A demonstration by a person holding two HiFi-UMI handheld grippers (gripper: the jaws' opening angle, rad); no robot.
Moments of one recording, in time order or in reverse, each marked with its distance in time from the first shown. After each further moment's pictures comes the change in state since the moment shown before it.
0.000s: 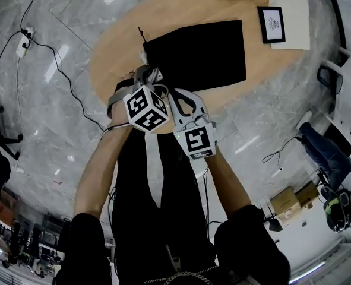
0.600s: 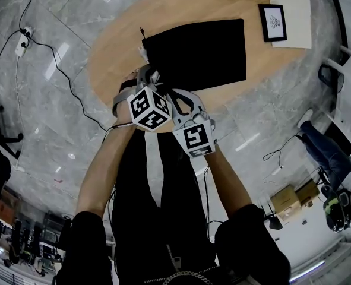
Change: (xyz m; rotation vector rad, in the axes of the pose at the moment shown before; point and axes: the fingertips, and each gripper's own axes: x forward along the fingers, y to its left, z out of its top) left arm 0.020 -0.006 0.003 -0.022 -0.060 0.030; right arm 0.009 0.004 -0.018 0.013 0.052 0.044
